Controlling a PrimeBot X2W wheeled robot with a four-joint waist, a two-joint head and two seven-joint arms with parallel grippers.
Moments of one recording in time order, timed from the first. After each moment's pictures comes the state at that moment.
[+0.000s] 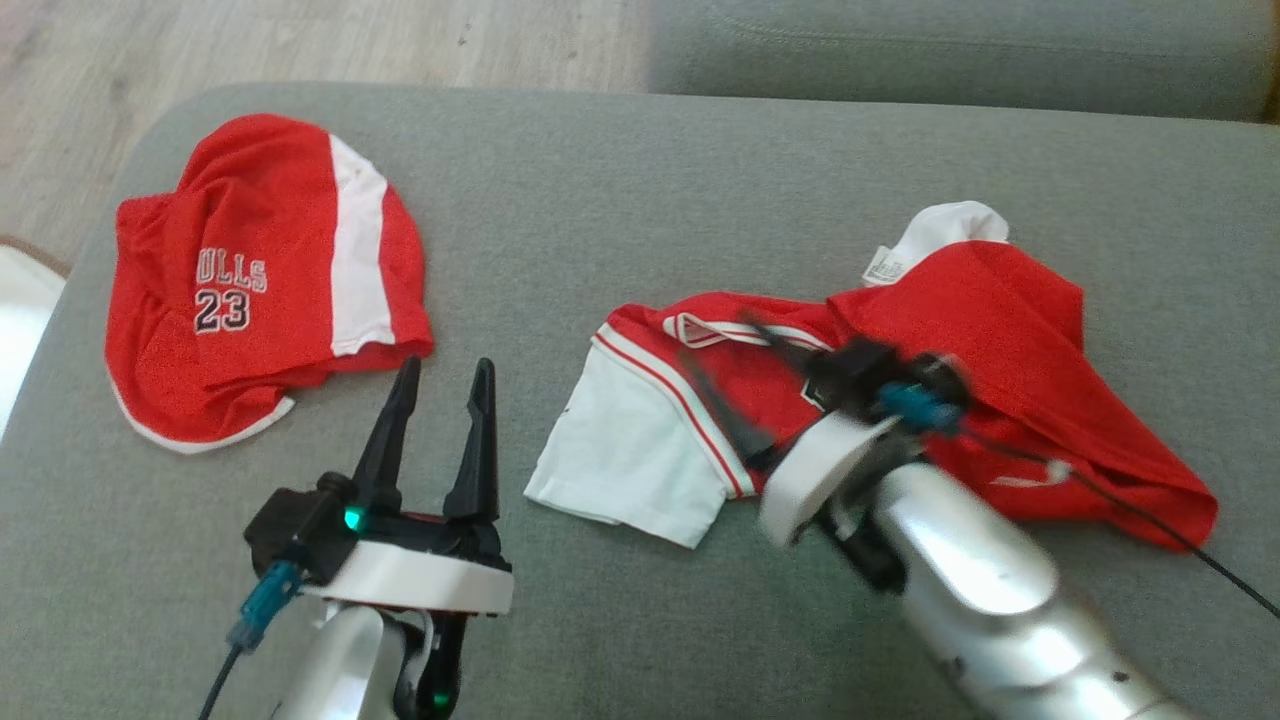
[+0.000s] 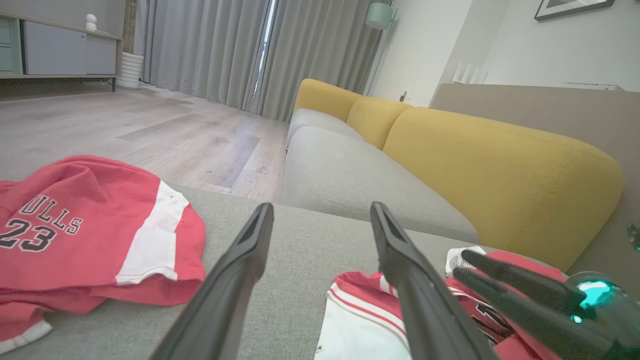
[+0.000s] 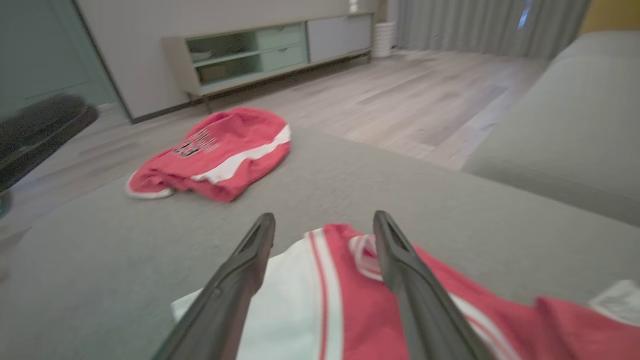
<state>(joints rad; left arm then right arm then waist) -0.18 0.05 -0.28 0.25 -0.39 -0.12 -0.25 -0.54 -0.08 0.69 0.66 0.34 0.13 -0.17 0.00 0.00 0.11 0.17</state>
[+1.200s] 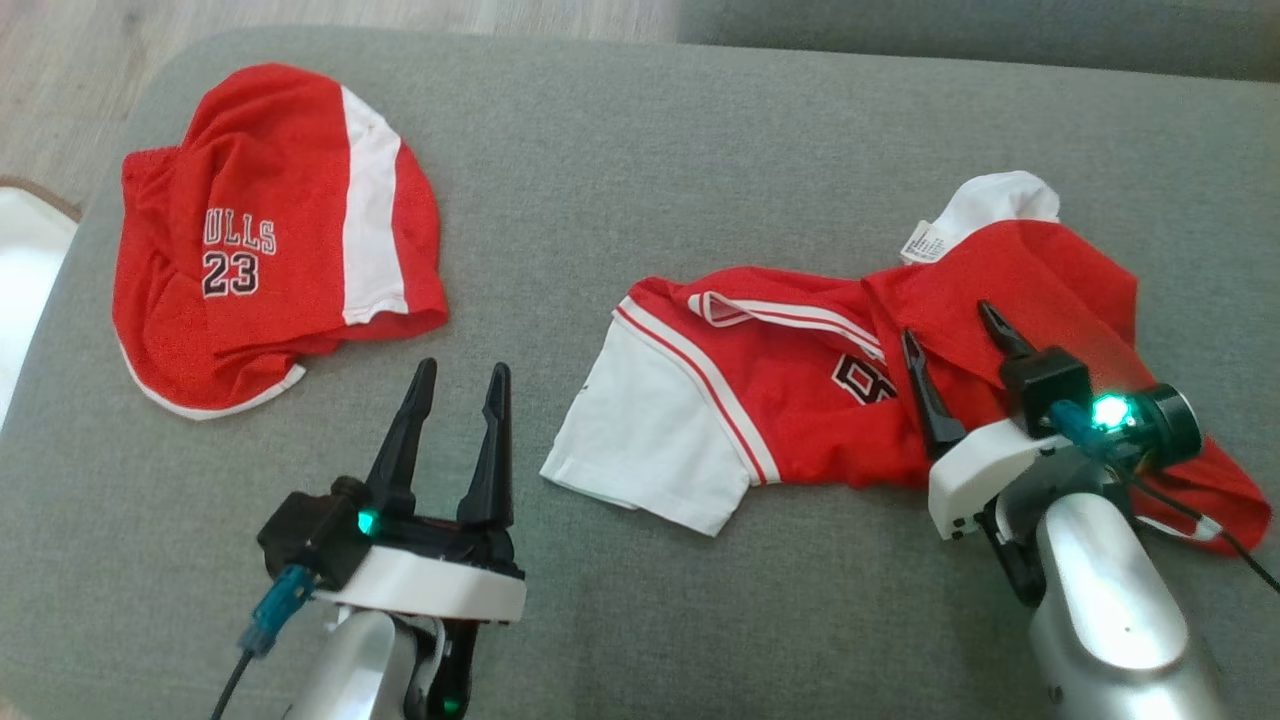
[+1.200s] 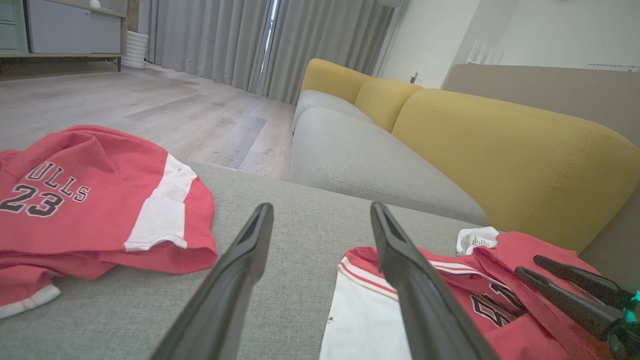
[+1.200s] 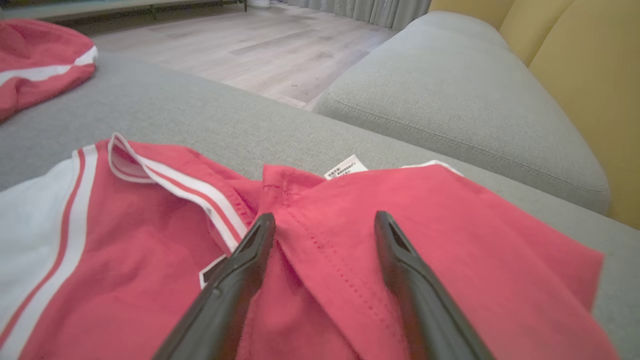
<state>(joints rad) -0.16 0.05 -0.30 0.23 -0.39 -0.12 -0.25 -0.32 -0.06 0.07 0.48 -0.17 0.13 -0.08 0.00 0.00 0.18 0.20</state>
